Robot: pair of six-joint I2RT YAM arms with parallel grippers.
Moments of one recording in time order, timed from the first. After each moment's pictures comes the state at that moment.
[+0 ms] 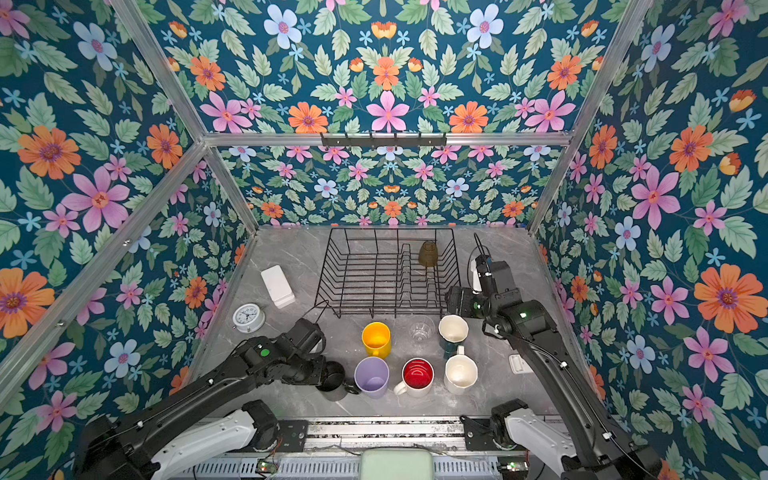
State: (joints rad) left arm -0.78 0.95 0.64 -0.96 0.06 -0.67; right arm 0.32 1.00 1.06 -0.85 -0.07 0.40
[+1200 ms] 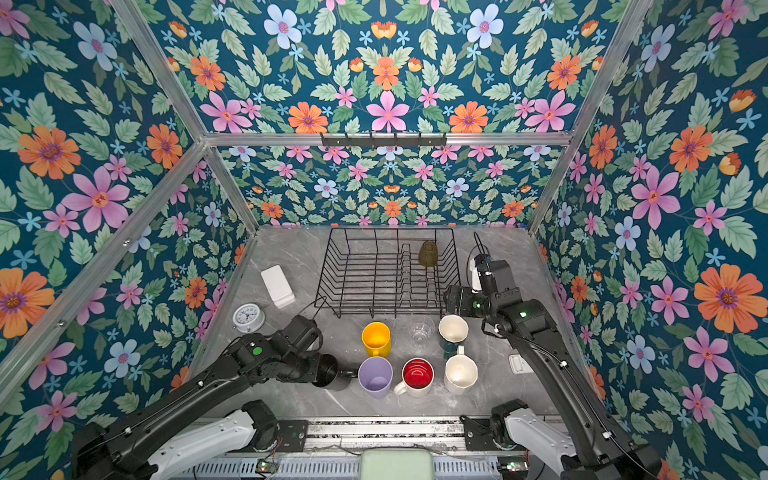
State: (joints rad) left arm -0.79 0.91 0.75 -1.09 0.00 -0.66; right arm 0.32 1.01 1.06 -0.84 -0.10 0.40
